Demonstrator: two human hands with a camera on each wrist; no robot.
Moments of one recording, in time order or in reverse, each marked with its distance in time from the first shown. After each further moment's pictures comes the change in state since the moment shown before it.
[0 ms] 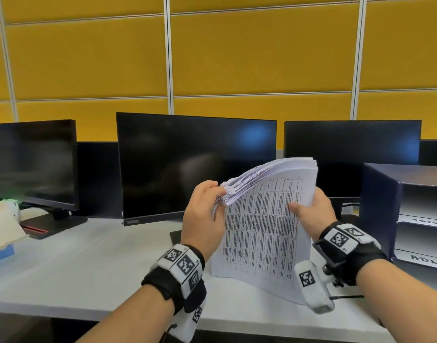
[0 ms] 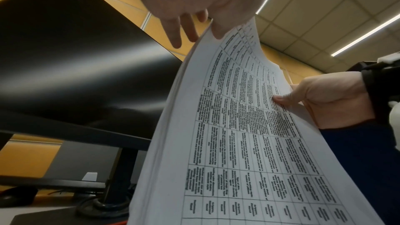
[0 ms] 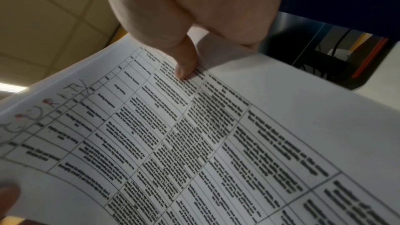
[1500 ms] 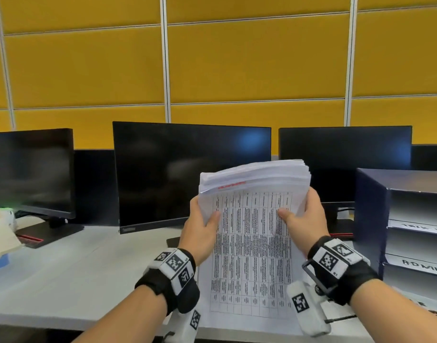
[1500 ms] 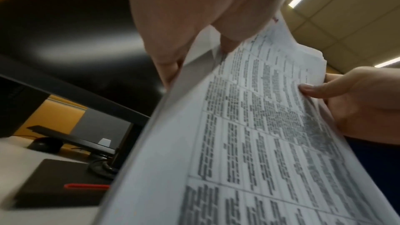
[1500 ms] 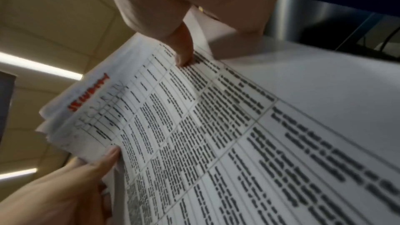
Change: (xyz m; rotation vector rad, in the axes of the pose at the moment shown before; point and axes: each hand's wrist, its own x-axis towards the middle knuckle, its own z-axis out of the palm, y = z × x) left_hand 0.001 0.002 -0.001 -0.325 -0.318 -0.653; right_hand -0.030 -0.014 0.001 0.138 0.012 -0.158
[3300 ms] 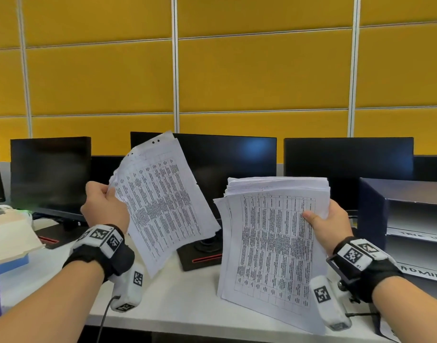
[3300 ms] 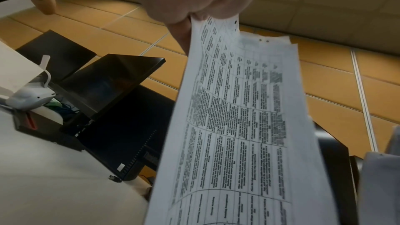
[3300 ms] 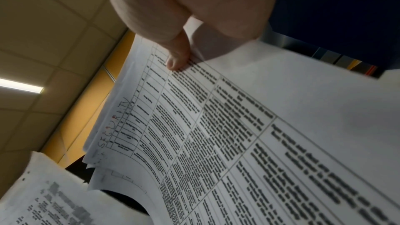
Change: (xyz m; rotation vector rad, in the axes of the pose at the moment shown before) left_hand 0.015 0.010 -0.157 0.204 0.879 -0.015; right_hand 0.010 -0.006 -0.032 -0.078 0.047 0.097
